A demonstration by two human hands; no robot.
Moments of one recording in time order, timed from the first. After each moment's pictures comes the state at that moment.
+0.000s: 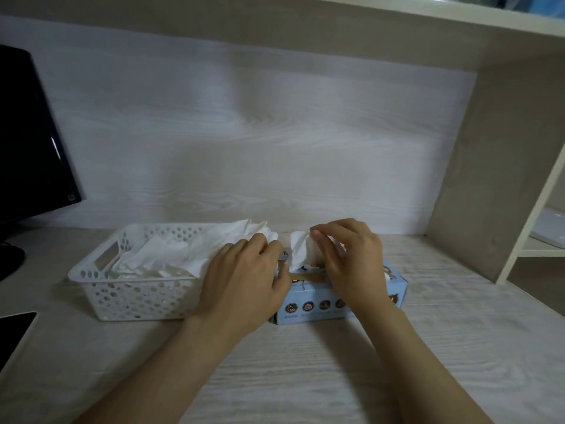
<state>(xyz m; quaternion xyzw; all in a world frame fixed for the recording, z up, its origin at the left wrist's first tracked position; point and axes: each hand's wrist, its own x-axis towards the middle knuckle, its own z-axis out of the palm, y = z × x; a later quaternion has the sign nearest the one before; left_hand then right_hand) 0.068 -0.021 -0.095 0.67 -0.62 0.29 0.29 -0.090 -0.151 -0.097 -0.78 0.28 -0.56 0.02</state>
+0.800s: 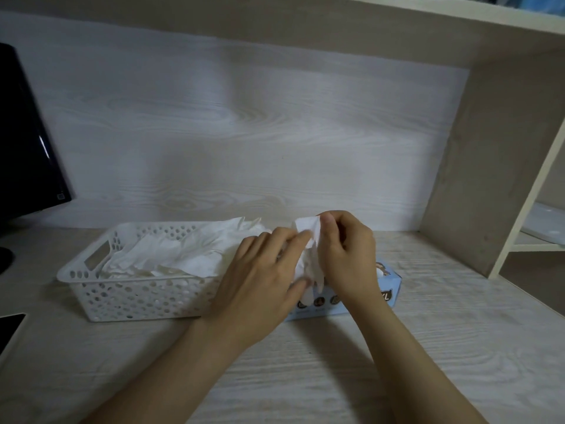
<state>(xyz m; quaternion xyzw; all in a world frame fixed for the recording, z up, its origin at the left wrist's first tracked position) 0.046 -0.021 -0.091 0.60 -0.70 0.25 0.30 -0.082 -0.128 -0.077 -0.70 0.31 -0.60 0.25</state>
